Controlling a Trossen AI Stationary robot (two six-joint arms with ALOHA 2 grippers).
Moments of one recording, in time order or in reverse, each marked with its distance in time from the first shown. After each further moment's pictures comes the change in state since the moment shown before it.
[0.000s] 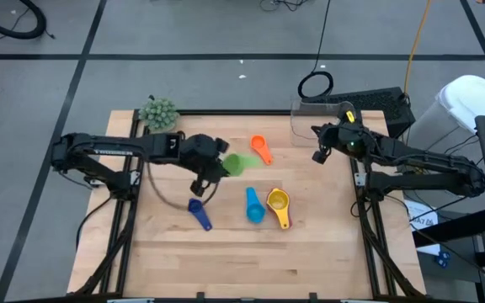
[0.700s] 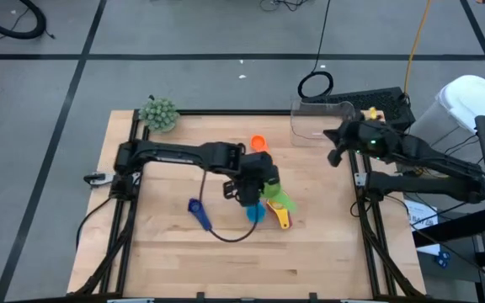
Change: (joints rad) left arm -0.082 0.603 0.704 -0.339 0.053 0.613; right arm -0.016 -0.145 0.112 -0.288 -0.134 0.339
